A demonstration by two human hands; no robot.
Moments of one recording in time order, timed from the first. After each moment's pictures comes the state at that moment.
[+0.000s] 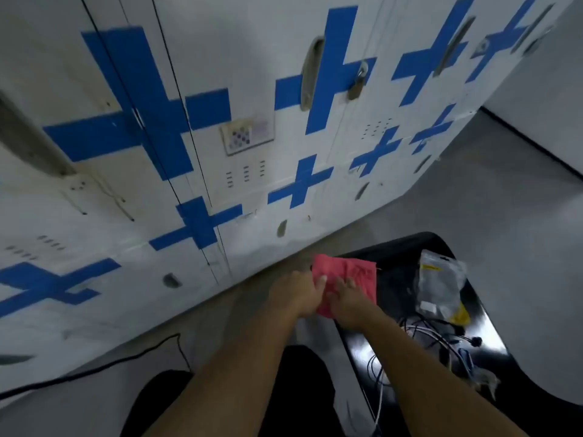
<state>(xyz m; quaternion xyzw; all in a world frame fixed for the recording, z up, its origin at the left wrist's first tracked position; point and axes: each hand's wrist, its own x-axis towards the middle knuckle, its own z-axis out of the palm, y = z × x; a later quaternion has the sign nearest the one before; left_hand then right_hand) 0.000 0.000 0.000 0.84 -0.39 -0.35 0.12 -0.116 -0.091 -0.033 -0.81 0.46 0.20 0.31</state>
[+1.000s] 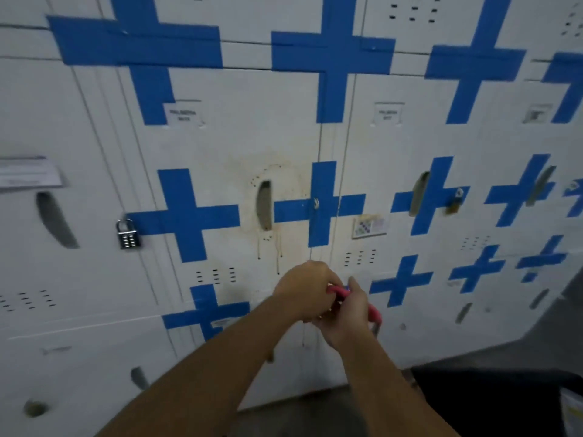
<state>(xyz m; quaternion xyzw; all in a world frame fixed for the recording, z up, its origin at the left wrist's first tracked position) 0.111 0.155 0.153 0.86 -0.47 -0.05 0.18 0.050 0.078 0.101 -0.23 0.33 -0.15 0.90</state>
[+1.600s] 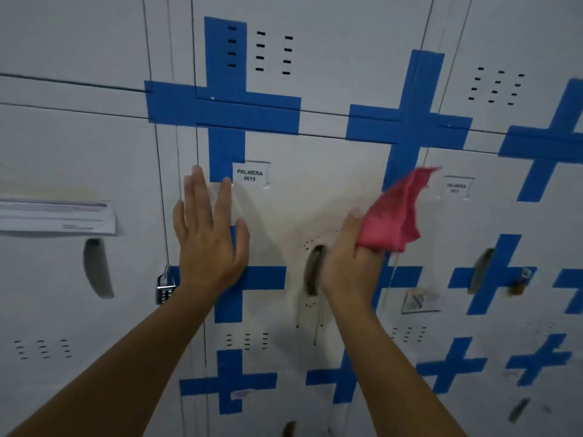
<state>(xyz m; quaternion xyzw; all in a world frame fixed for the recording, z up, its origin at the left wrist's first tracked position) 0.267 0.303 0.237 0.81 -0.21 0.47 0.28 0.148 0.158 0.271 -0.64 0.20 -0.47 0.57</state>
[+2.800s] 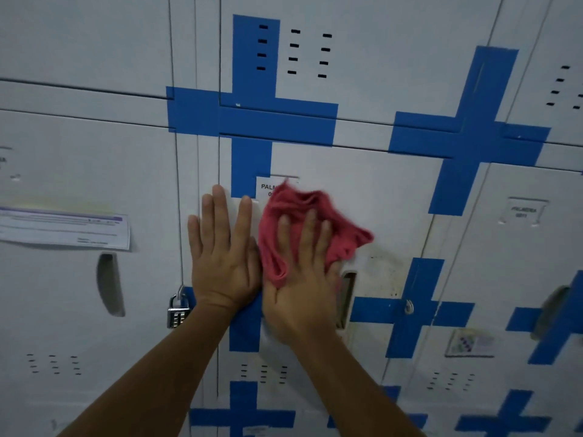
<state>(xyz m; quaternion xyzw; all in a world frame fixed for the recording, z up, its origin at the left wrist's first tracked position) 0.314 0.298 0.220 0.78 -0.18 0.58 0.18 0.228 0.189 0.223 -0.90 0.01 -0.44 0.05</state>
